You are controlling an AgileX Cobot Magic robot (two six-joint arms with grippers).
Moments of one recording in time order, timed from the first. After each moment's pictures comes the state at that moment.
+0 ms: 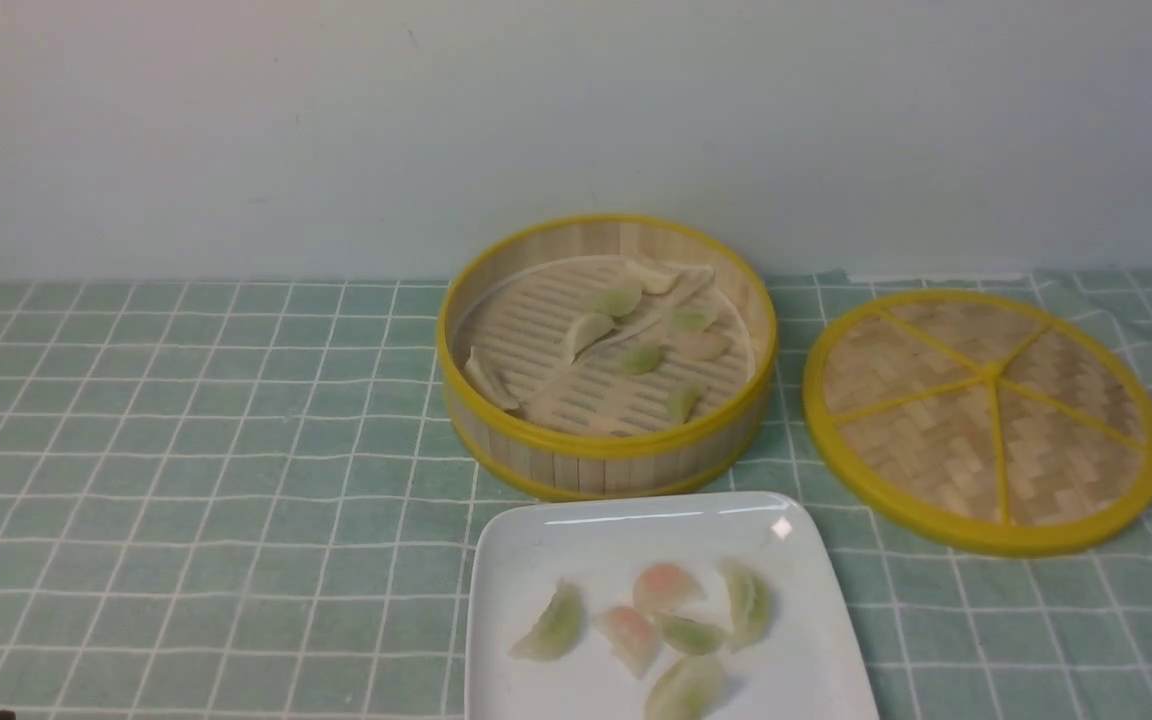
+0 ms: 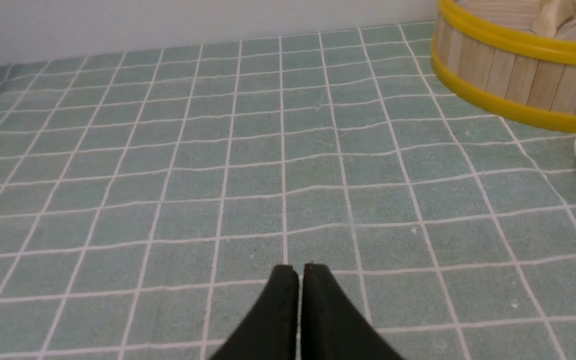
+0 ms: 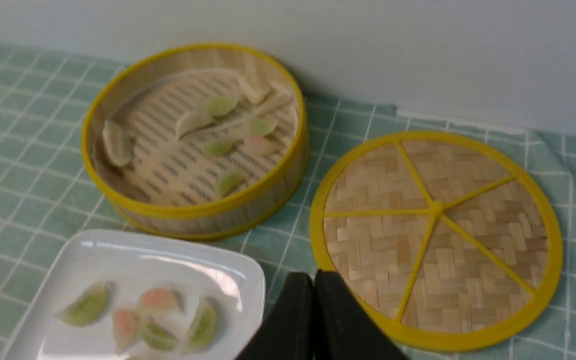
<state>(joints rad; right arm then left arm) 0.18 0.97 -1.20 0.20 1.07 -0.12 -0.02 -0.01 0.03 -0.04 0.38 0.07</state>
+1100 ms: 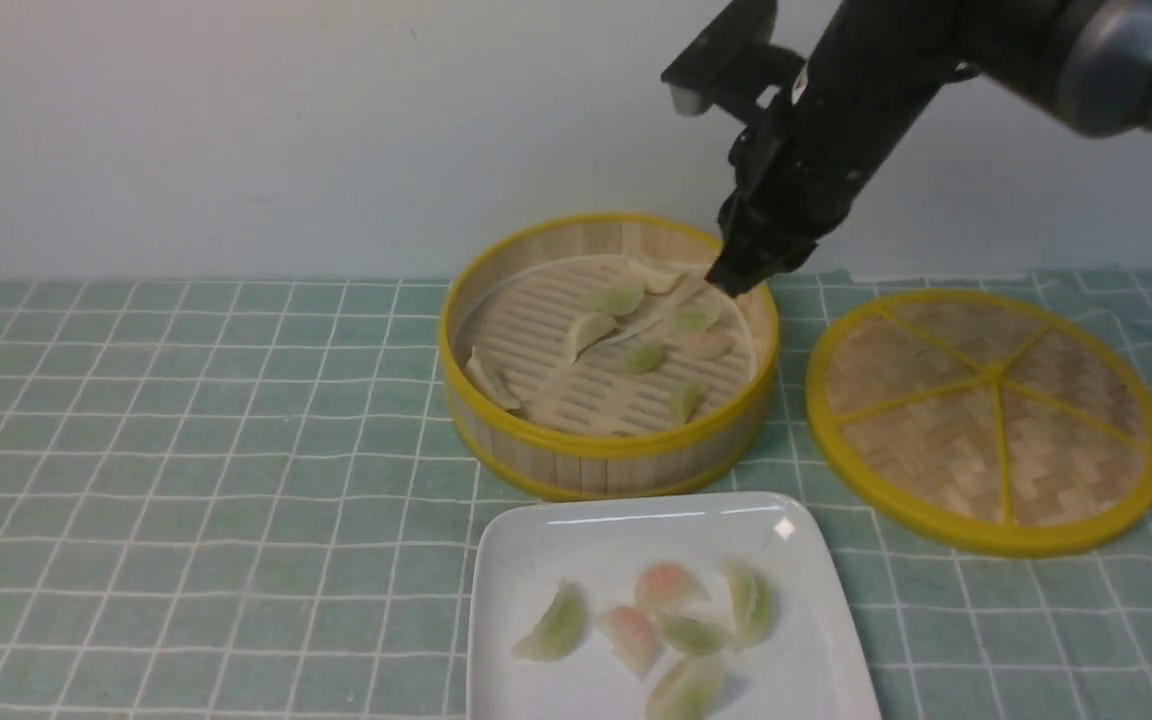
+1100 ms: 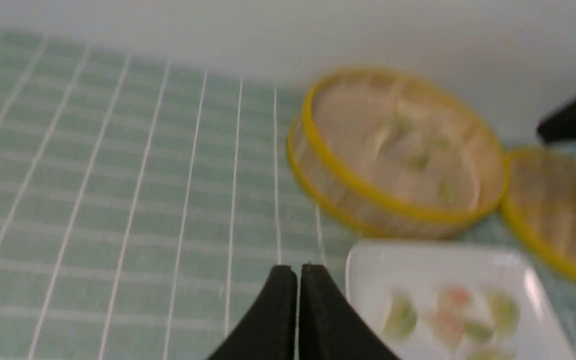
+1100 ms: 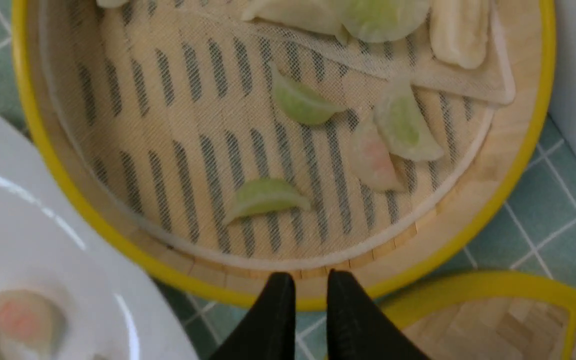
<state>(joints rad) 0.44 2.11 -2.03 0.08 1.26 -0.53 -0.02 0.58 -0.72 -0.29 0.82 -0.08</state>
